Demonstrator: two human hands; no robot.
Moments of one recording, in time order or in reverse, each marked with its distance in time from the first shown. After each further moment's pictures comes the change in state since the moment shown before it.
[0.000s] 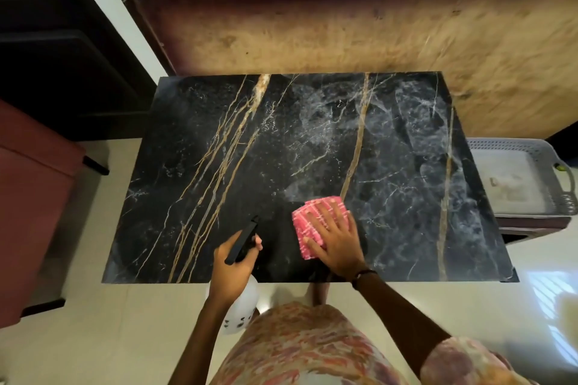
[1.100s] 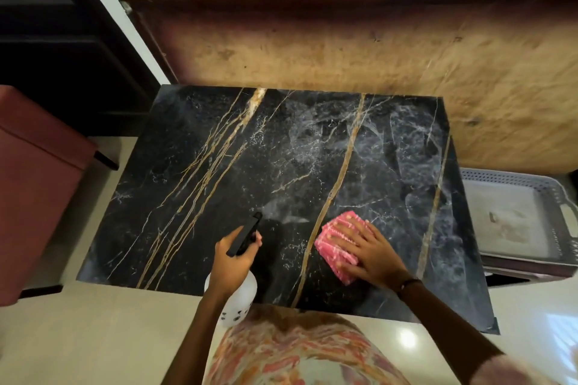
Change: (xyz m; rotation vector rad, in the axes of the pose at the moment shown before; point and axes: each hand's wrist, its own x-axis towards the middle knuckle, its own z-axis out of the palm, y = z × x) left_hand 0.027 0.035 0.077 0.001 0.098 -0.008; right_hand -0.005 0.154 -0.038 -0.105 -0.047 -0.377
